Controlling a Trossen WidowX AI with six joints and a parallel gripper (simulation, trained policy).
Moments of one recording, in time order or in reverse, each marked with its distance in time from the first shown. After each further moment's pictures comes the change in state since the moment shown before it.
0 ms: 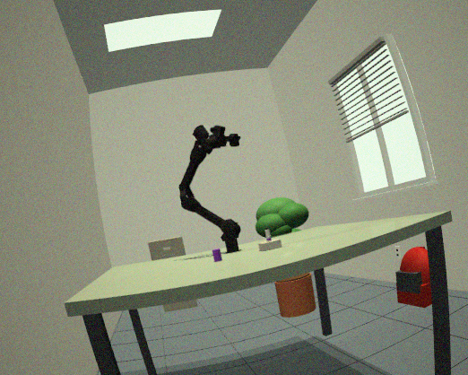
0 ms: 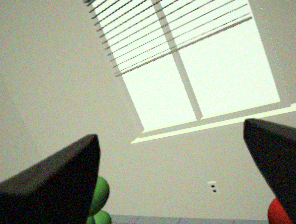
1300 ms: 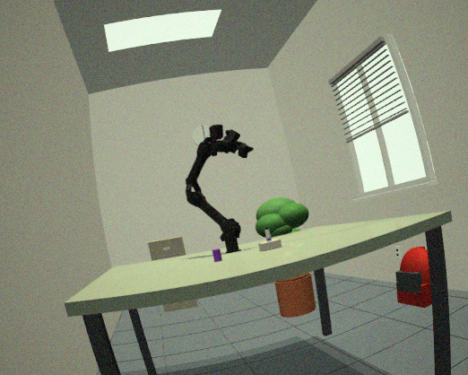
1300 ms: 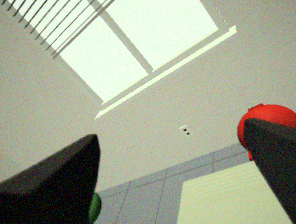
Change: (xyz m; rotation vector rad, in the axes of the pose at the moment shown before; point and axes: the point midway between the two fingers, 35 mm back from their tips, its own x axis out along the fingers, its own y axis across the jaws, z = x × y) arm 0.004 -0.077 -0.043 0.274 0.171 -0.227
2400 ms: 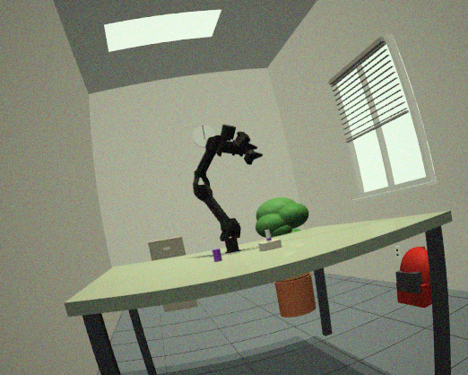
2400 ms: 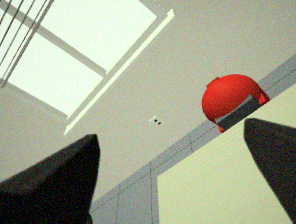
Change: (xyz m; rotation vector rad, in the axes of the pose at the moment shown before) arm 0.004 -0.077 0.003 0.218 0.041 -0.187
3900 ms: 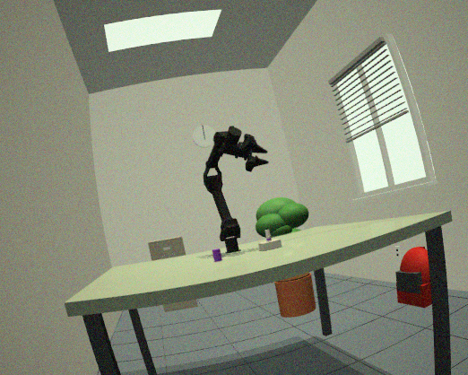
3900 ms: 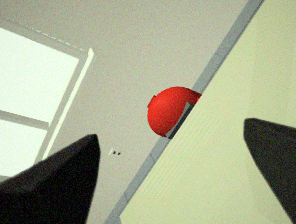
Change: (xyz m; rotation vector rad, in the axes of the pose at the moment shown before) arm -0.026 -0.115 0.038 0.245 -0.063 -0.269
